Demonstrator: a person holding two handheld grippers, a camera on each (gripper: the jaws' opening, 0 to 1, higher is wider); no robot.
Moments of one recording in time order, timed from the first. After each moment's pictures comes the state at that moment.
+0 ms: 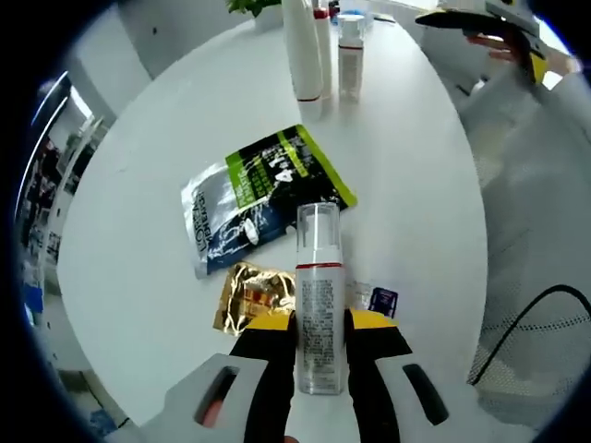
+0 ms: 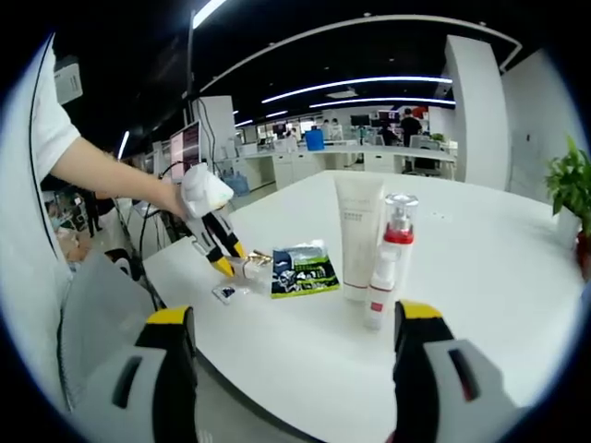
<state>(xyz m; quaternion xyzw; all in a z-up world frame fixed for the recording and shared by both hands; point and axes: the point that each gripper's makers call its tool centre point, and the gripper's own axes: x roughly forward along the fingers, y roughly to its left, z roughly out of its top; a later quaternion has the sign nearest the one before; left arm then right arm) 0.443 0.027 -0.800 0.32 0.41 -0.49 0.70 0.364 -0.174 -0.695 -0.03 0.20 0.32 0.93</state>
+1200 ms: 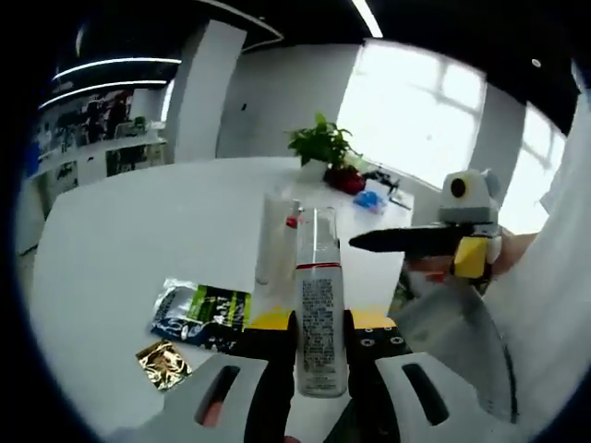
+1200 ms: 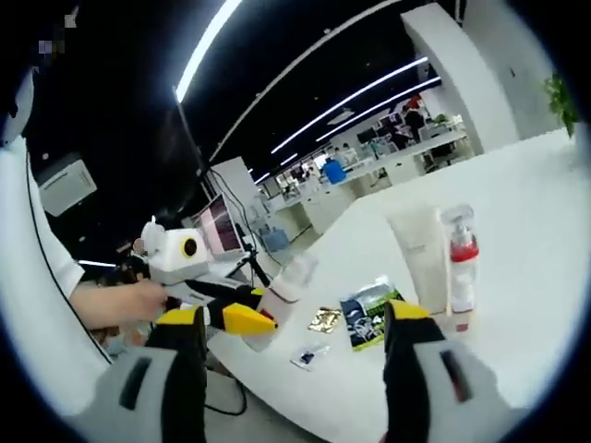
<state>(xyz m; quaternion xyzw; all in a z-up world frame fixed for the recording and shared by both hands) 0.377 -0.068 -0.656 -0.04 0.24 -0.51 0.82 0.372 -0.108 -0.629 0.20 0.14 0.38 0.89</state>
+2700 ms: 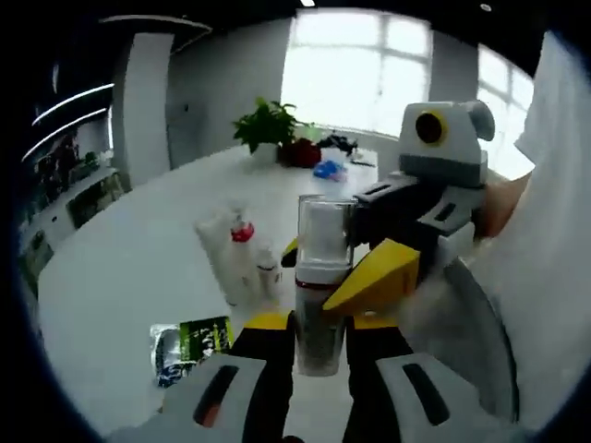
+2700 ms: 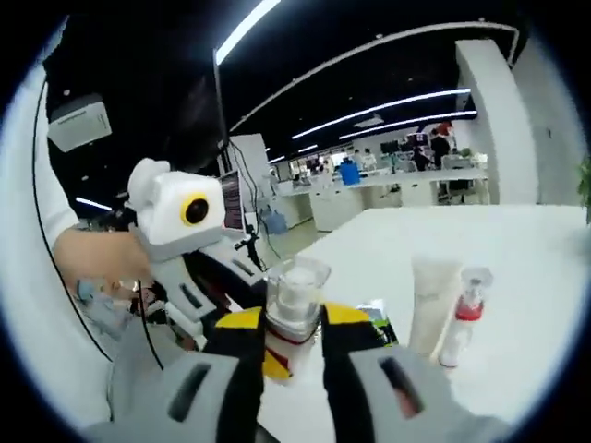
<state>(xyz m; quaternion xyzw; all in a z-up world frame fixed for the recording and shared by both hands) 0.366 -0.107 -0.654 0.14 0.24 -0.58 0.76 0.378 -0.089 -0.616 0.01 0.12 0.39 0.91</state>
